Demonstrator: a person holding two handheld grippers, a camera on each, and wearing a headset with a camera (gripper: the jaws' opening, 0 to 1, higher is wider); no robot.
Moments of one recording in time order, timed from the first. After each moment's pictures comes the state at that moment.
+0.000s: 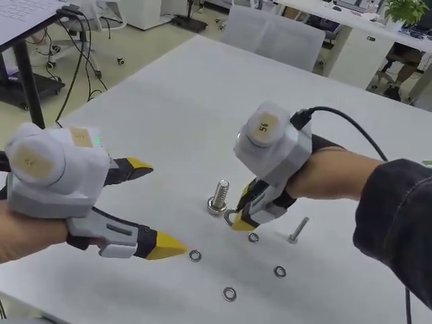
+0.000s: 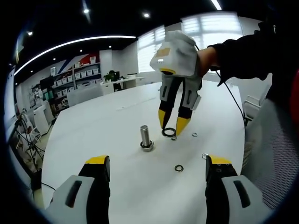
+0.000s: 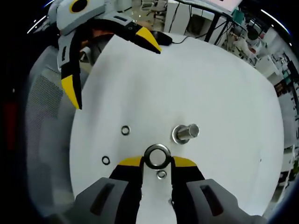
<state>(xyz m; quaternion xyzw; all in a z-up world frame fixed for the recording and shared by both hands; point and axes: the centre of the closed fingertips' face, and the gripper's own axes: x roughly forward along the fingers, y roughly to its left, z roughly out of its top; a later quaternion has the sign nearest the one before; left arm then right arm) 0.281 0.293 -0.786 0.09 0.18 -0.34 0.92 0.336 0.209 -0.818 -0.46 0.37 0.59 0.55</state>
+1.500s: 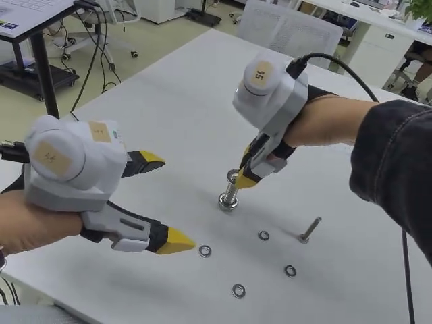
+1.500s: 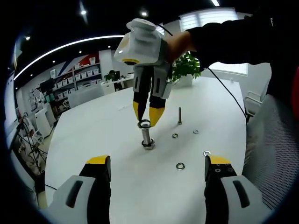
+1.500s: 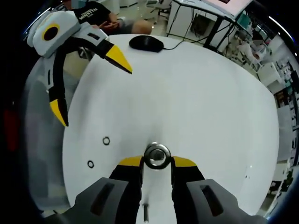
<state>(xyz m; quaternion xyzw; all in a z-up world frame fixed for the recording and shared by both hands) 0.278 0.296 -0.788 0.11 0.19 -0.34 0.92 0.370 0.248 -0.808 -0.49 0.36 0.59 0.53</state>
